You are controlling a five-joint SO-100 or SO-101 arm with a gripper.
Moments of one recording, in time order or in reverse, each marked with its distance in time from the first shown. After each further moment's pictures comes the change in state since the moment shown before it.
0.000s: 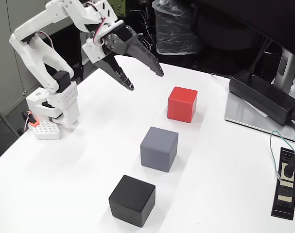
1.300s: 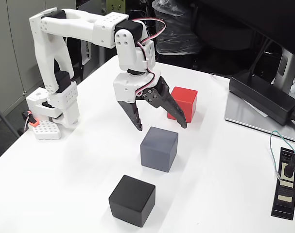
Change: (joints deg) arm 0.5 -34.3 -6.3 -4.8 -8.7
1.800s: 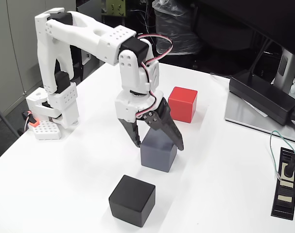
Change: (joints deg) arm 4.1 -9.9 0.0 -5.4 0.0
